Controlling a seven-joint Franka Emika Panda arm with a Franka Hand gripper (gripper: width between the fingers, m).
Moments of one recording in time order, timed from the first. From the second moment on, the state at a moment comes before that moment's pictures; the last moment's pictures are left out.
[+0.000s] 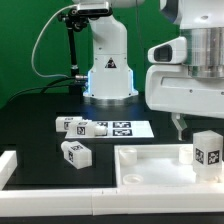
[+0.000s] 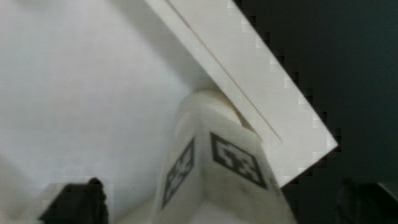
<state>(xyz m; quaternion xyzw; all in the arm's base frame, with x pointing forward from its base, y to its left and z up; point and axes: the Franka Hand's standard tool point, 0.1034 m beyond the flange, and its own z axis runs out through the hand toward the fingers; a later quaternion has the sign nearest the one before) 0.637 0.113 0.083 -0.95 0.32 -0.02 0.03</state>
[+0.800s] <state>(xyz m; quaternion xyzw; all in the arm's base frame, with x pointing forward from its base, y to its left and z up) 0.642 0.113 0.082 -1.00 0.06 -0.02 0.00</state>
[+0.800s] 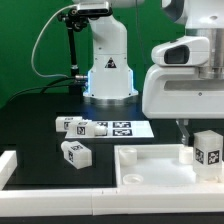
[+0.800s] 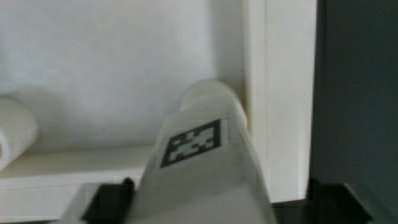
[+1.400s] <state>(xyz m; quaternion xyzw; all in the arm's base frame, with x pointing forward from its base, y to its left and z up) 0.640 0.116 0.081 -0.93 0.35 -0.04 -0.01</state>
